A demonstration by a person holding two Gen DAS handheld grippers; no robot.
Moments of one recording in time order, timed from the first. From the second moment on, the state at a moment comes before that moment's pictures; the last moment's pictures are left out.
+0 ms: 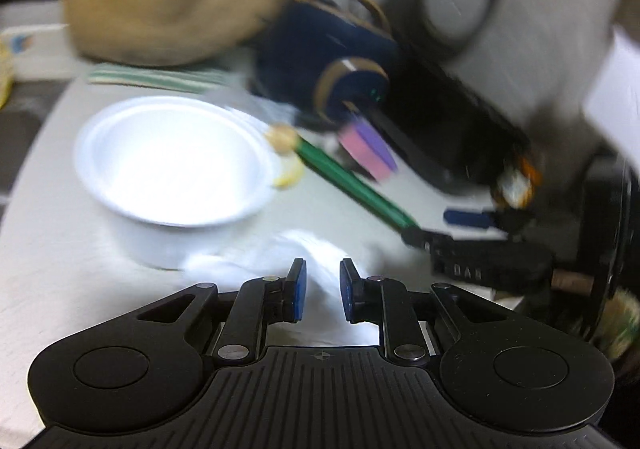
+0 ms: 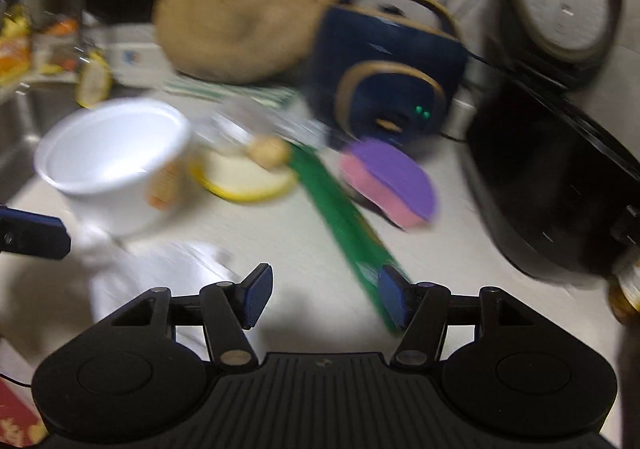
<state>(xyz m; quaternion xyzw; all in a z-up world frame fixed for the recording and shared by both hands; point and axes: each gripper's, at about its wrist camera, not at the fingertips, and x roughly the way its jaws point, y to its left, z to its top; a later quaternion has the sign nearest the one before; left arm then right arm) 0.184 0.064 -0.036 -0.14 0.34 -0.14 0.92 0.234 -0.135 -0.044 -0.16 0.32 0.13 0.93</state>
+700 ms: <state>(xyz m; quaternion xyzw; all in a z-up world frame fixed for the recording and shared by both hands) 0.216 0.086 -0.050 -0.15 0.36 -0.03 0.92 0.432 -0.142 -0.034 0.00 0.34 0.10 0.94</state>
